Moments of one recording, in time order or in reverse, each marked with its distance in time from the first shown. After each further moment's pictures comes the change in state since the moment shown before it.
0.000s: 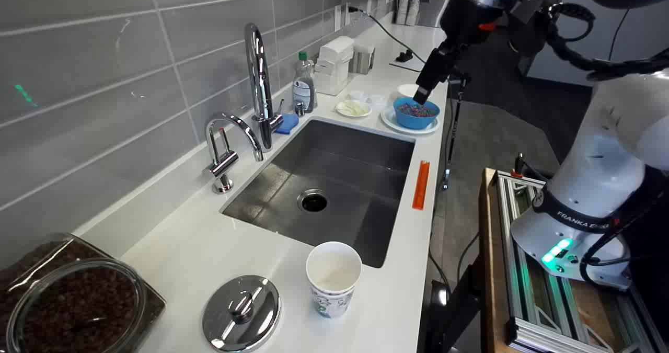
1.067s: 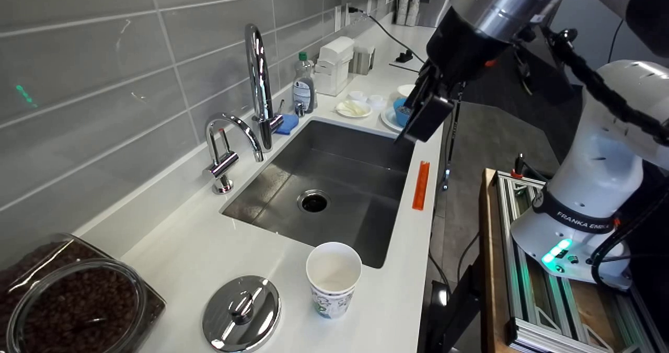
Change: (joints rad) arm 0.182 0.162 0.165 0.071 0.009 0.174 -0.015
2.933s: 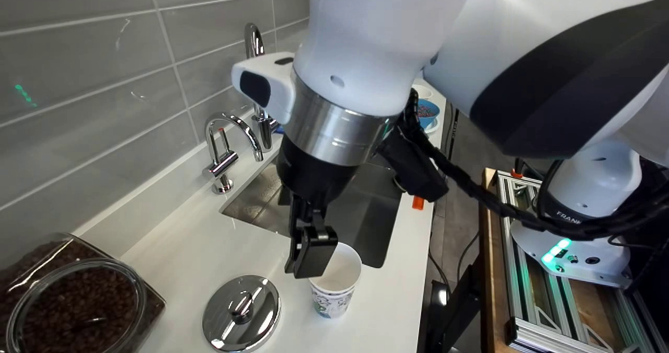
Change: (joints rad) arm 0.098 0.746 0.038 0.436 -0.300 0.234 -0.083
